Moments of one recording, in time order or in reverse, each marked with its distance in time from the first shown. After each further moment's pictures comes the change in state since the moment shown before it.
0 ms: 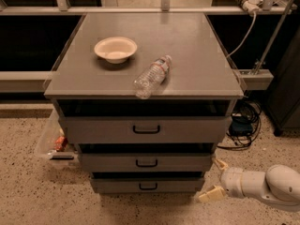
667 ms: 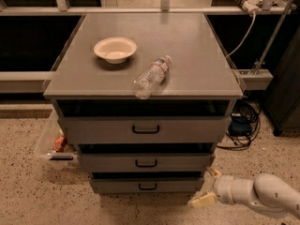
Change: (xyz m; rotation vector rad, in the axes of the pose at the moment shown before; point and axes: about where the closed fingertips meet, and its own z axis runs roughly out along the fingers) arm 0.044 0.001 0.039 -0.005 0.011 0.085
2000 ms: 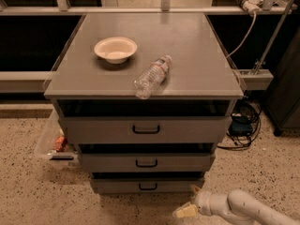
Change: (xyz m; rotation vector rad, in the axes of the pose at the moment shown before) arm 0.115 -0.005 0.135 -0.095 -0.030 0.157
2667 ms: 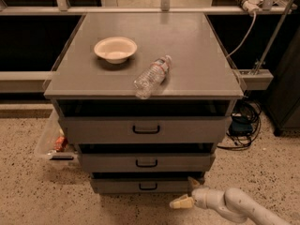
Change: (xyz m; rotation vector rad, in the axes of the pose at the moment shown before) arm -0.019 -0.030 0.020 0.044 -0.108 -0.026
